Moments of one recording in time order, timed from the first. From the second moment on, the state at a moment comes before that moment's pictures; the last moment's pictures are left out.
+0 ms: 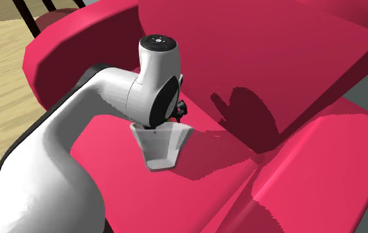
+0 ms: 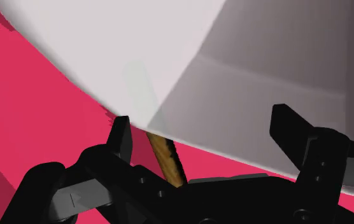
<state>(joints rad) 0.21 0.07 -0.18 -1.80 0.07 1.88 -0.79</state>
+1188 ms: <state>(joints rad) 0.22 0.32 -0.14 -1.63 0.09 1.97 -0.98</state>
